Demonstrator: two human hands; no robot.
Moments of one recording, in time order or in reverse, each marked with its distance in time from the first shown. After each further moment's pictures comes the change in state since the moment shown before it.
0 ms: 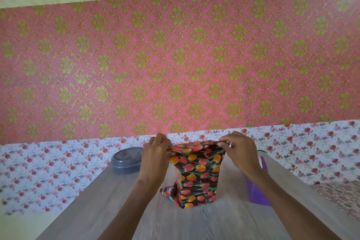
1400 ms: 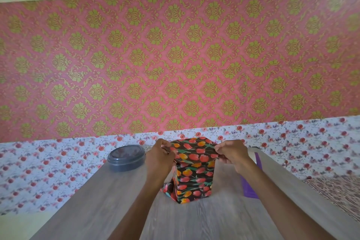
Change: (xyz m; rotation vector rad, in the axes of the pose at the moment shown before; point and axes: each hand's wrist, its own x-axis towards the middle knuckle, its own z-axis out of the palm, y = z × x) left_hand -0.009 0.022 0.010 -0.531 -0.178 -0.612; right_hand -0.002 -0.030 -0.003 0.472 -0.217 0.985
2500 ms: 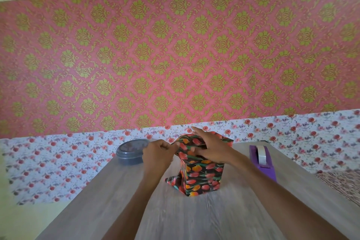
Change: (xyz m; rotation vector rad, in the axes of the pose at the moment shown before) left_hand -0.003 -0.010 -0.027 0.041 0.040 0.007; right_hand -0.004 -0.009 0.054 -0.681 -0.529 -0.684
